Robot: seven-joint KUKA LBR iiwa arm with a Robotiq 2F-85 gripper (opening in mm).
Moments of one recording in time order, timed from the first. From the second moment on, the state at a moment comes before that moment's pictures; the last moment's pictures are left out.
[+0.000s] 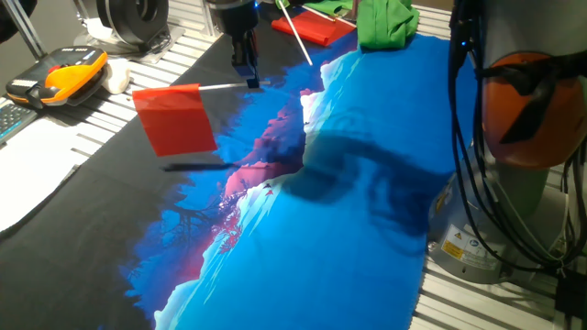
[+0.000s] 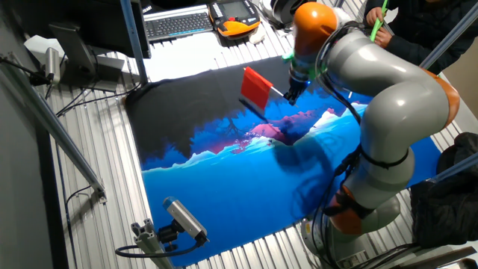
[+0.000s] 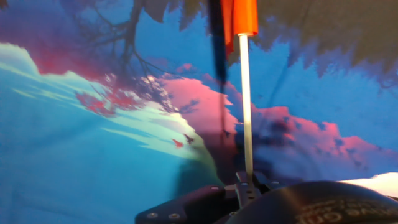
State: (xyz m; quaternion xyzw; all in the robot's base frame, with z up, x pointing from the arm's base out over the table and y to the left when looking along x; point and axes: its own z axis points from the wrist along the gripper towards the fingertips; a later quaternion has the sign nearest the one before) arm 0.477 0.009 0.246 0.19 -0.98 -0.03 0.06
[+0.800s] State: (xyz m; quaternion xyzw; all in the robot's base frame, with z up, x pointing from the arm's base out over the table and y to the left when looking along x) arm 0.474 0.002 0.248 0.05 -0.99 -0.04 0.09
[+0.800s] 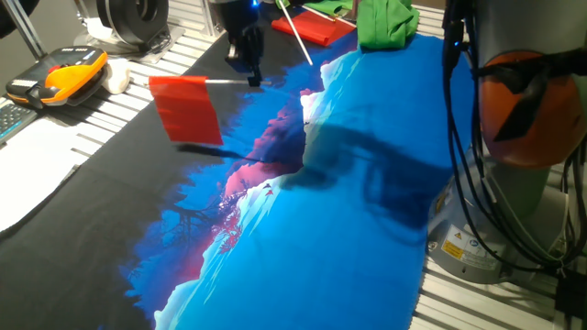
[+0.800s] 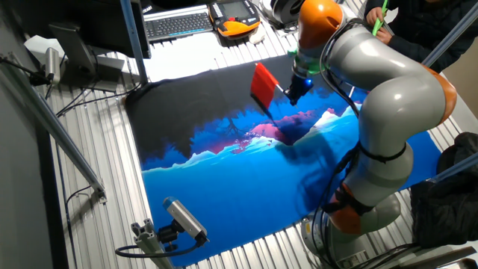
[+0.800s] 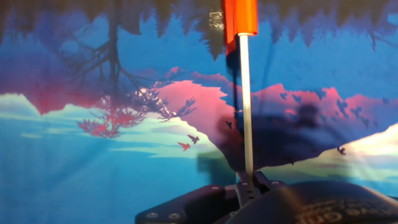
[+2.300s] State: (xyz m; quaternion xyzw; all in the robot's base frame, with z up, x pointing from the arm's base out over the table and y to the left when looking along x) arm 0.469 -0.008 0.250 -0.21 -0.98 -0.03 0.02
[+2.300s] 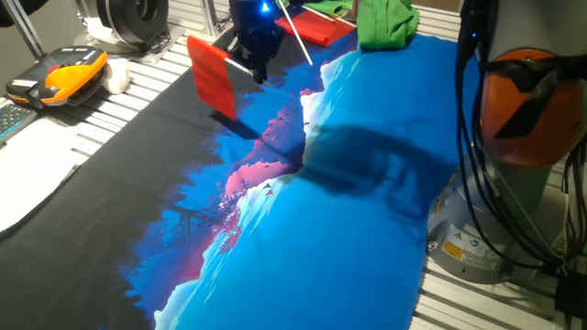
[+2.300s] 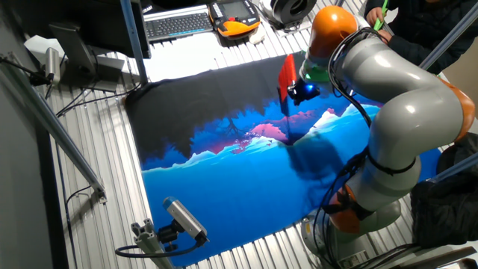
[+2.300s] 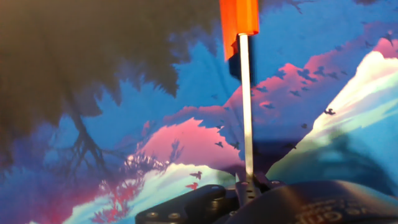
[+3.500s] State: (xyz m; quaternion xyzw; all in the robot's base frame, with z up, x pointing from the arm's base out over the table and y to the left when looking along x) arm 0.471 -0.011 0.248 -0.41 -0.91 -0.06 0.02
